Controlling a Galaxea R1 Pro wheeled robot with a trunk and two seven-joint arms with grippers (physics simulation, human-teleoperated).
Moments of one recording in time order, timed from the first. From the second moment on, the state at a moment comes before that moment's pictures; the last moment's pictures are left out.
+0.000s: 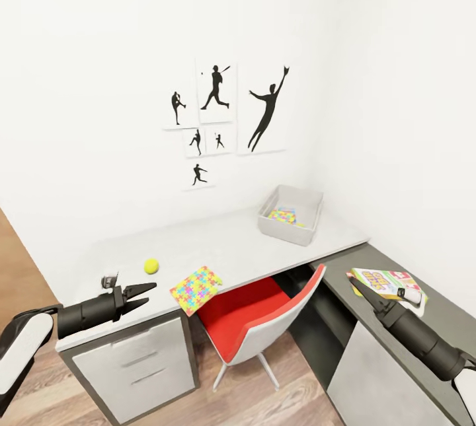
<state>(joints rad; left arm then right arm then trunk) -0.35 0.42 0.04 -1.28 1.04 1.00 -0.56 -0.07 -0.22 -0.32 -1.60 -0.93 0.58 0.82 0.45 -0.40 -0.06</state>
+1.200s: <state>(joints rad) -0.35 0.30 0.04 -1.32 1.06 1.03 -0.06 -0.07 -0.23 -0.34 -1.60 -0.93 0.58 0.82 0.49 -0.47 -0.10</state>
